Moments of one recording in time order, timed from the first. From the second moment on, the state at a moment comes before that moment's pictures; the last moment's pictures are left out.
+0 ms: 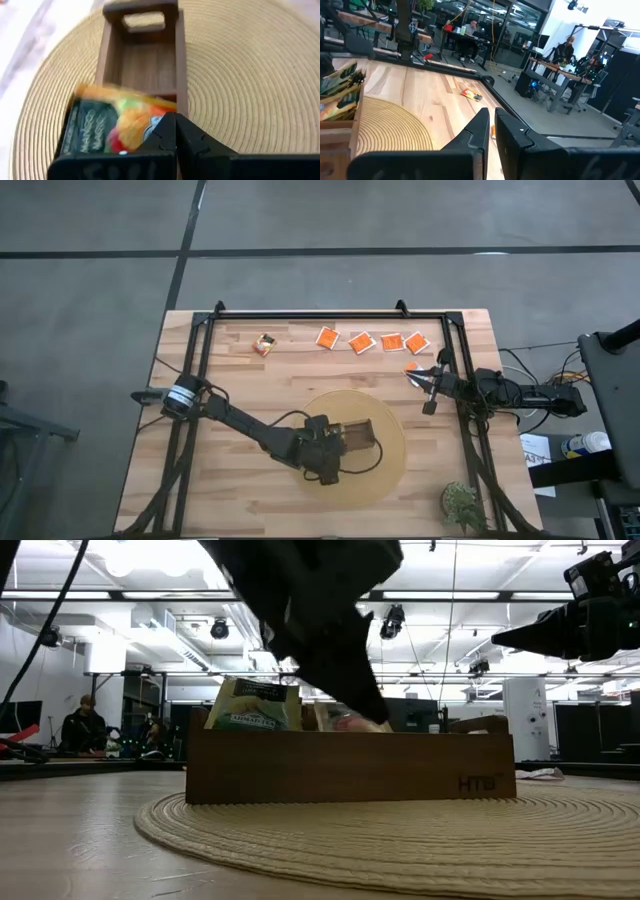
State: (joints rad) left arm -0.40 2.01 1.44 -0.36 -0.49 -0.40; right arm -0.01 0.02 0.03 0.01 0.32 -0.29
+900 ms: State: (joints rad) left arm -0.51 1.89 1.54 -0.86 -0.92 -0.67; right arm -0.01 0.02 0.03 0.01 0.32 -0.29
